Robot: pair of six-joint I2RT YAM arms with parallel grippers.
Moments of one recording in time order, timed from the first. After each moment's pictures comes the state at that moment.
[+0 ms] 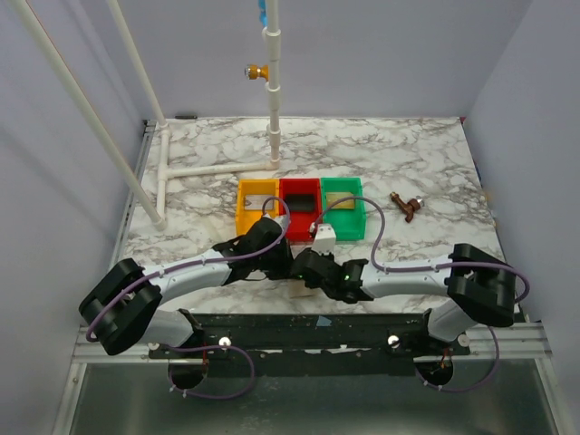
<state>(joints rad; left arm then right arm) -0.82 1.32 0.59 -0.06 0.28 -0.88 1.22 1.56 0.77 -0.14 0.58 0.89</state>
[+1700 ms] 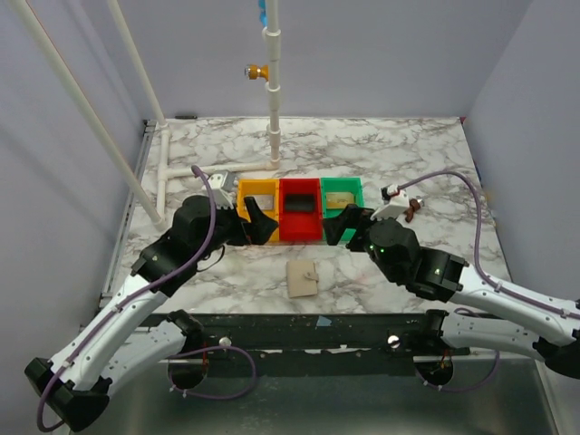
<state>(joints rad) -0.63 0.78 0.86 -0.47 0.03 -0.58 1.09 0.91 0.83 -0.29 0.66 0.77</state>
